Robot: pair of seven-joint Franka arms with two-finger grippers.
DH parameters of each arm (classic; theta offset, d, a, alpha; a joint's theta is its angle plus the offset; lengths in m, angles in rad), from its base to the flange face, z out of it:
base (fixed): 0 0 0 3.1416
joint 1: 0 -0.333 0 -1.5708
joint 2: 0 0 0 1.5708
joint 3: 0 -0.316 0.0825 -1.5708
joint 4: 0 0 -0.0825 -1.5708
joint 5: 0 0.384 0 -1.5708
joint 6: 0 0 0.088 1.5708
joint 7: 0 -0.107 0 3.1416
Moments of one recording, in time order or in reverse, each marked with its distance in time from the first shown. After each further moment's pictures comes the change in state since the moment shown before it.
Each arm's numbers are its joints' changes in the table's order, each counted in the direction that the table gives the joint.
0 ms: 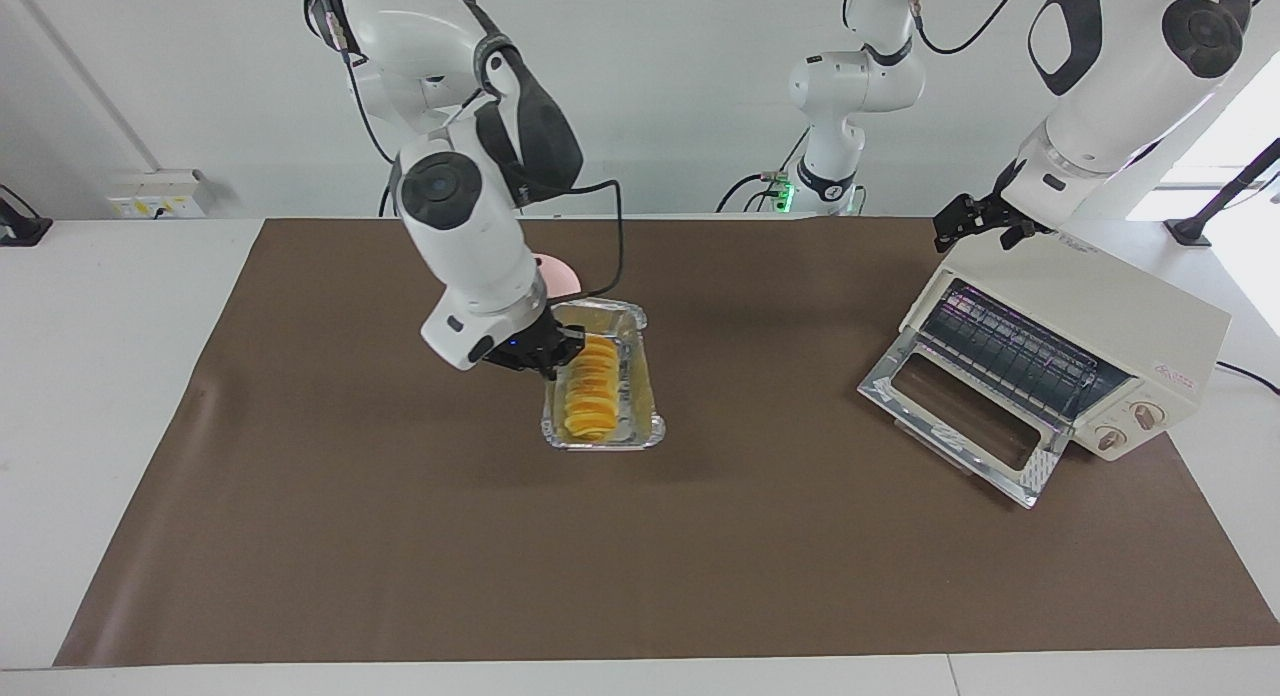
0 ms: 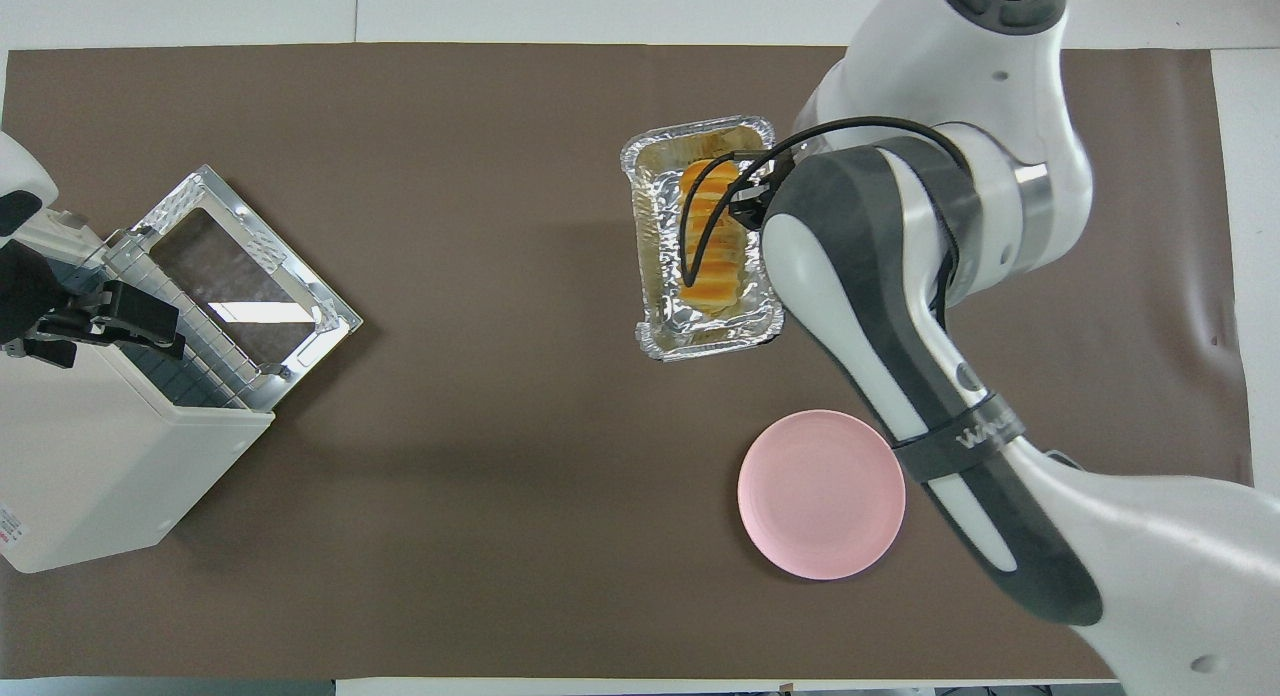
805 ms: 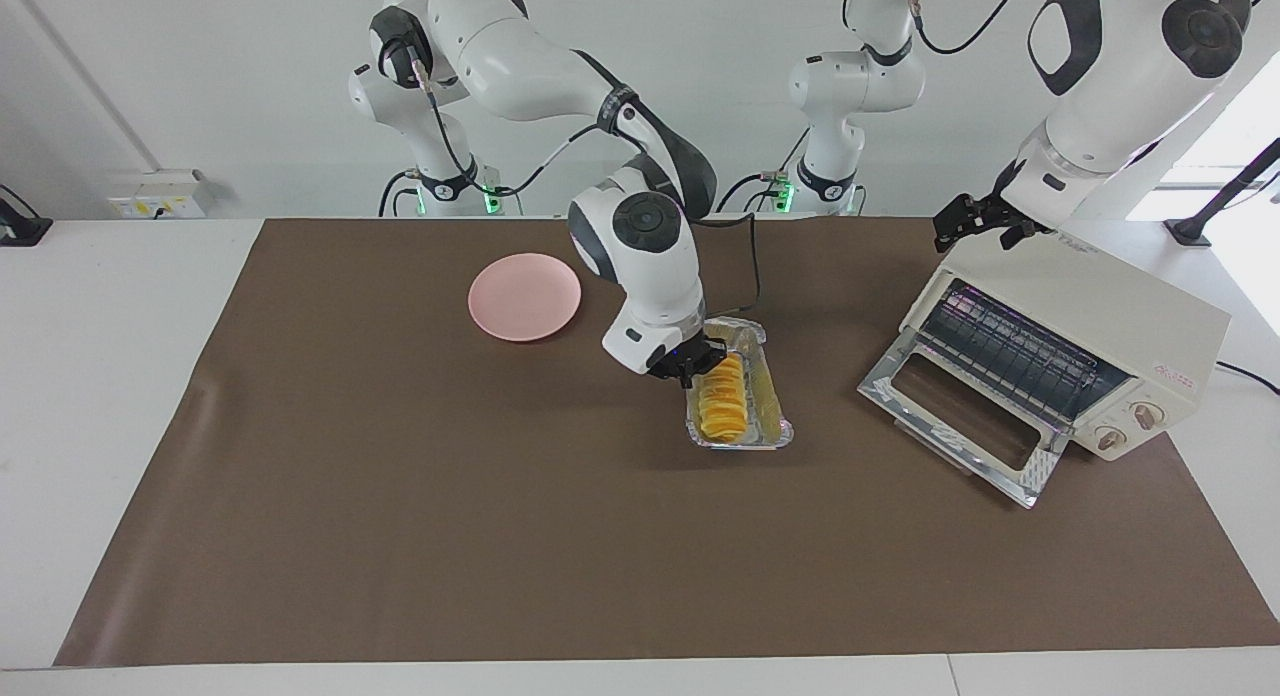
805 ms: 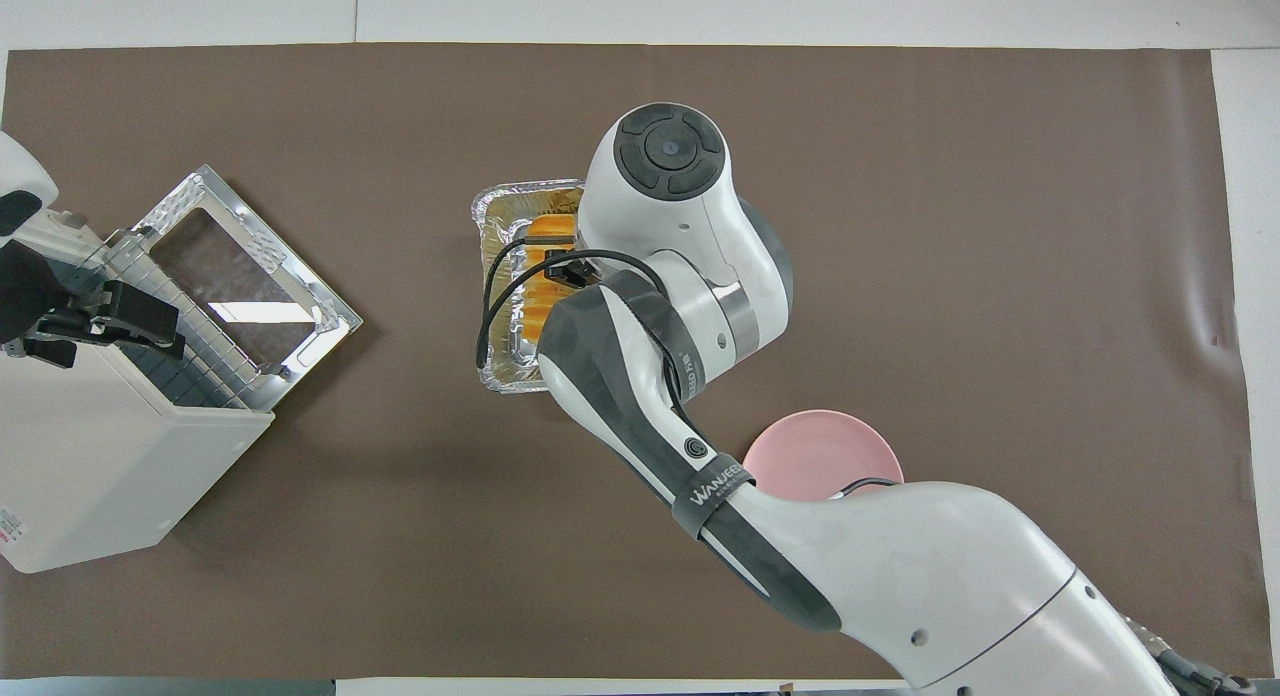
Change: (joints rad) left arm 0.000 0.000 0.000 0.000 0.000 0.000 0.000; right arm -0.219 -0.168 0.000 -0.012 0.012 -0.275 -0.169
